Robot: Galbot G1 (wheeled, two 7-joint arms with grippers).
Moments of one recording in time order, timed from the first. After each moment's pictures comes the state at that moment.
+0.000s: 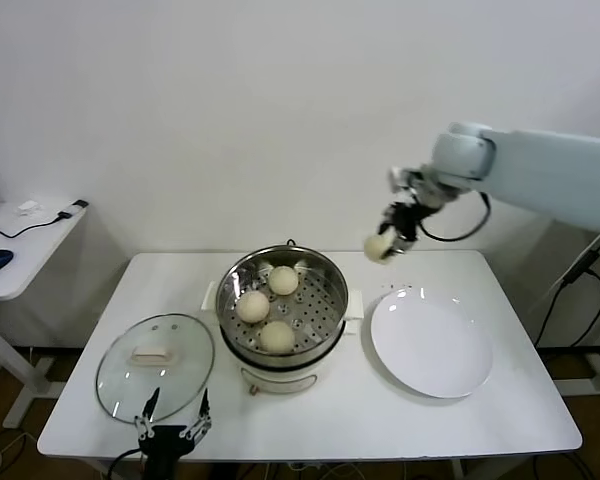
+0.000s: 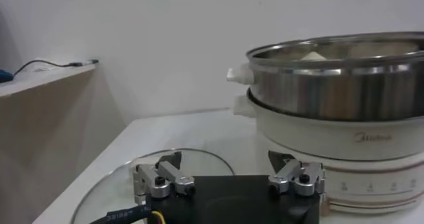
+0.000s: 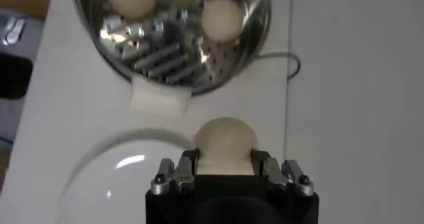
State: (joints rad) left arm 1.83 -1.51 -0.55 -2.08 0.04 0.01 -0.08; right arm 0.97 1.00 -1.68 1.38 0.84 -0.34 -0.89
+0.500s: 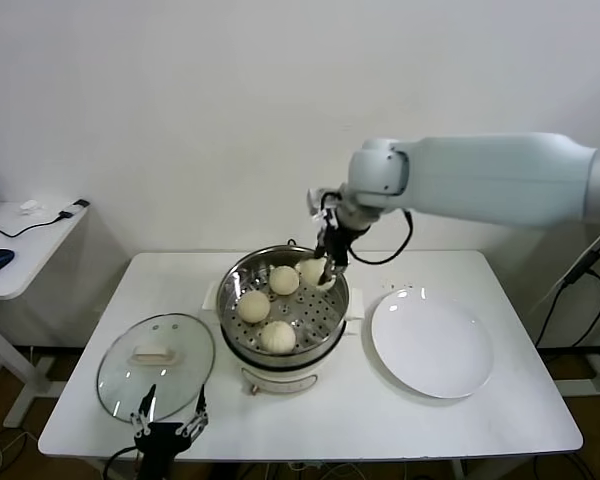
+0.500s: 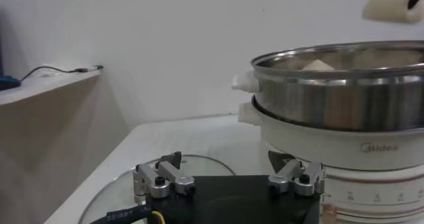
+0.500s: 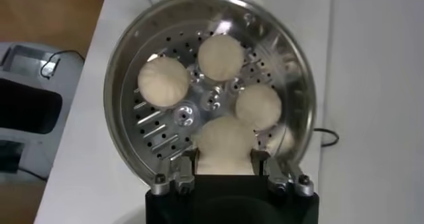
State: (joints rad) left arm 1.83 -1.51 -0.55 -2.10 0.03 0.00 -0.08; right arm 0.89 1.17 -1.69 1.42 0.92 -0.45 -0.77
